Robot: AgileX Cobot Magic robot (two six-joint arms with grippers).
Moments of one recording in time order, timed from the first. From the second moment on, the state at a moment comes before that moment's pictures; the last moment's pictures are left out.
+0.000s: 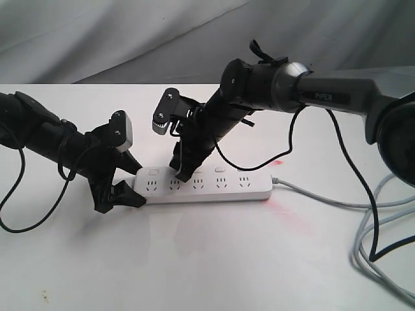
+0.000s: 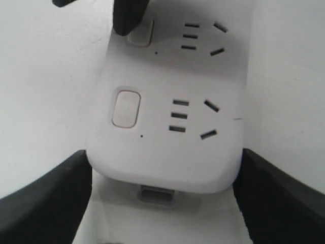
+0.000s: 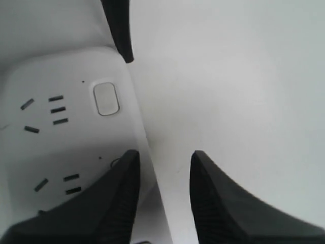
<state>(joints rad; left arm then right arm) 0.00 2.11 -1.17 -0.98 0.76 1.99 0.55 2.32 -1.76 0.52 0.70 -1.14</state>
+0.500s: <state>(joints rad) 0.00 2.11 -1.17 -0.98 0.76 1.99 0.55 2.34 -1.77 0.54 0.70 -1.13</state>
